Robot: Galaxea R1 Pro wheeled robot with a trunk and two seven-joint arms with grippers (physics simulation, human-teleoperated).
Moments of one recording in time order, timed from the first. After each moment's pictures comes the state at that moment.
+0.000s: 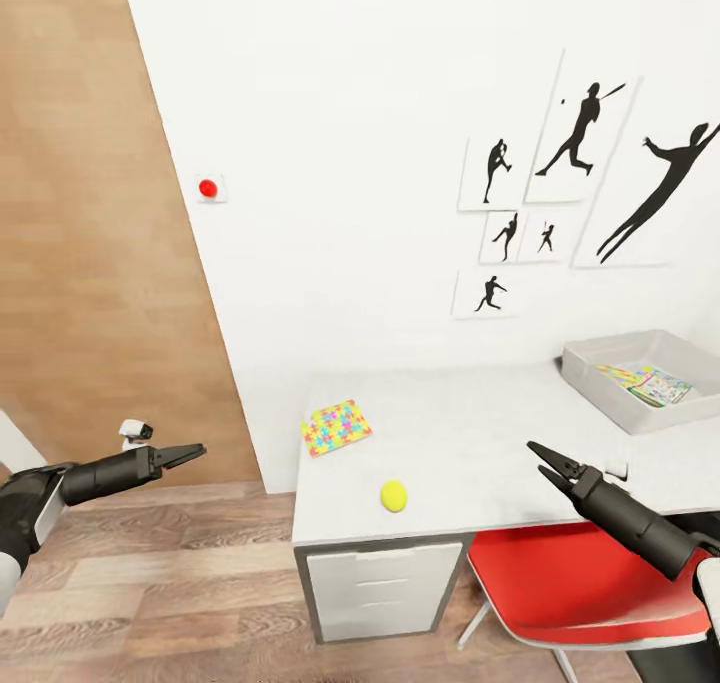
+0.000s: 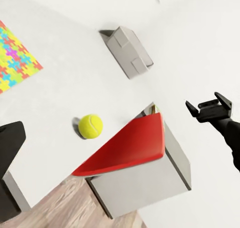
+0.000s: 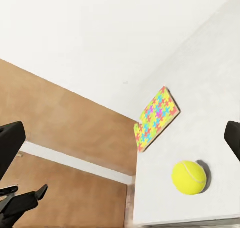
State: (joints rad) left arm -0.76 0.43 0.23 -0.59 0.11 0.61 -1.57; right arm -0.22 -0.15 -0.49 -1.59 -0.86 0.96 0.51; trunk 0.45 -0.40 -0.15
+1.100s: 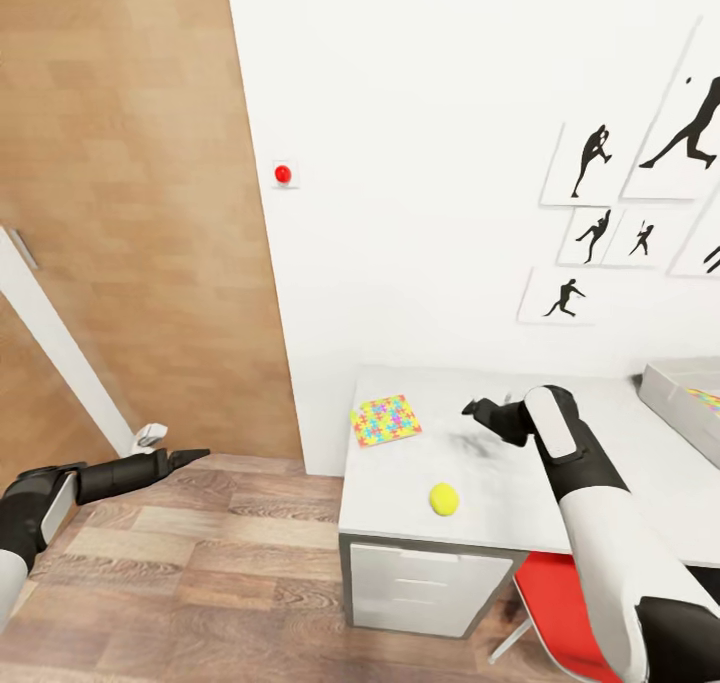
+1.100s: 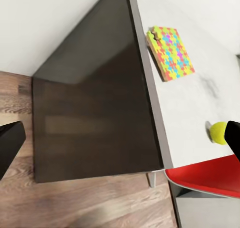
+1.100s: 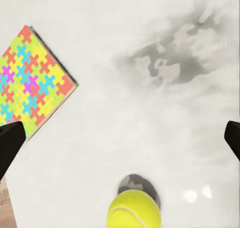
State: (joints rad) left arm -0.76 0.41 0.23 -0.59 0.11 0.62 -1.09; right arm -0.89 -0.07 -0.11 -0.90 -0.80 0.91 -0.51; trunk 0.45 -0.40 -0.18
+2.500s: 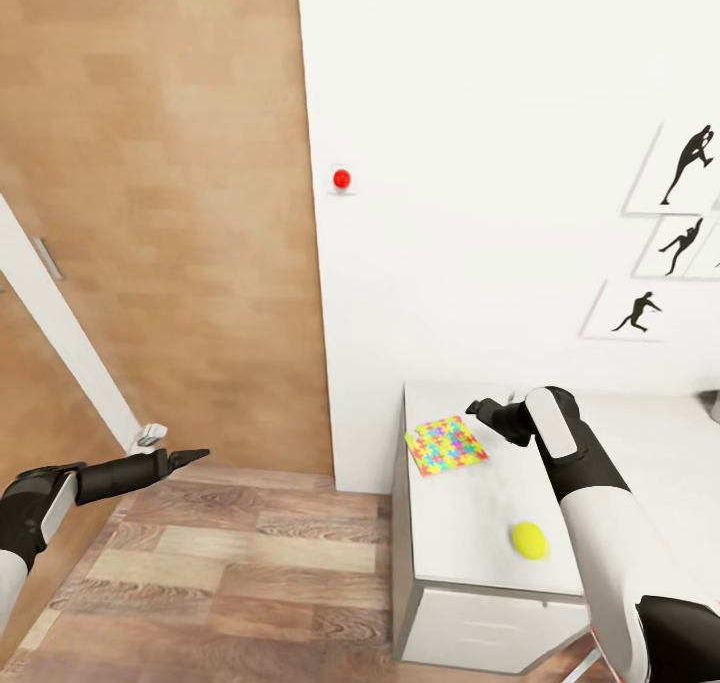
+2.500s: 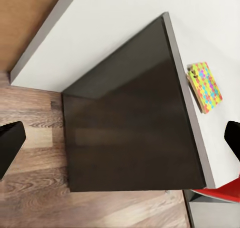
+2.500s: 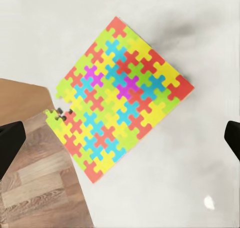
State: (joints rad) left arm -0.76 0.41 0.23 -0.59 0.11 0.62 -1.08; right arm -0.89 -0.08 -0.11 -0.89 -0.79 0.88 -0.52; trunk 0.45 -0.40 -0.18
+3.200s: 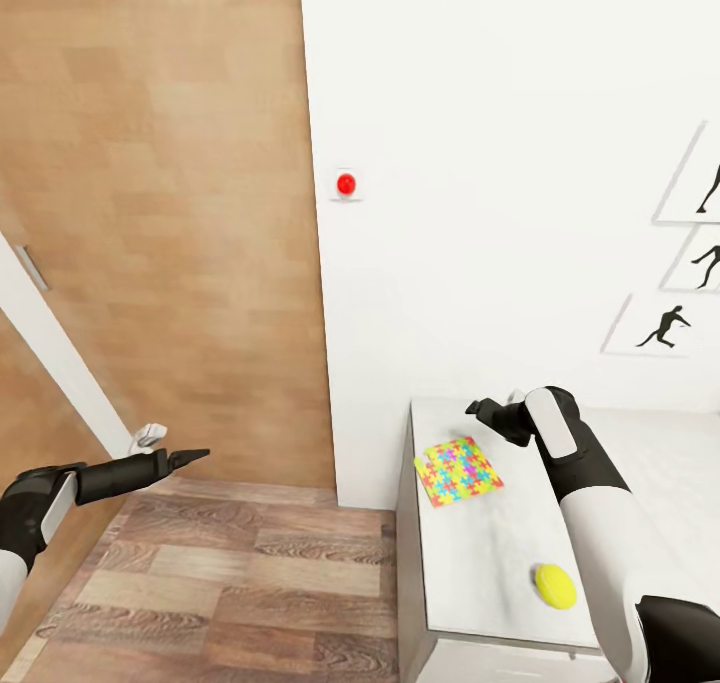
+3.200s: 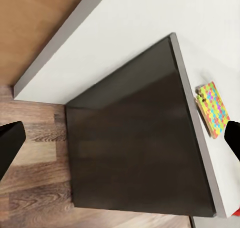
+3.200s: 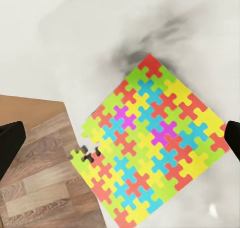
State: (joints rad) left arm -0.76 0.41 0.23 -0.59 0.11 0.62 -1.09; right arm -0.89 -0.08 -0.11 -0.89 -0.79 0.88 -0.52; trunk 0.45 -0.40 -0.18
